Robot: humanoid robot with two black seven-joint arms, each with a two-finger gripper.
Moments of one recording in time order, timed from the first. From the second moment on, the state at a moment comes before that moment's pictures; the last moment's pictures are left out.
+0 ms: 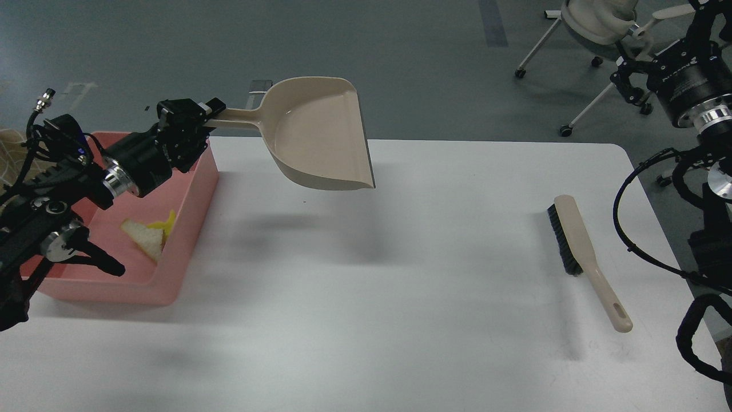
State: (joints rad) left arm -0.45 0.63 -0.98 -1.12 0.90 -0.36 -0.29; right arm 0.80 -0.20 1.70 0.67 -0.70 0.49 -0.04
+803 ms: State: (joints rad) left arm -0.45 0.38 -0.65 -1.13 0.93 -0.05 -0.29; right arm 0.79 -0.20 1.70 0.64 -0.70 0.49 -0.02
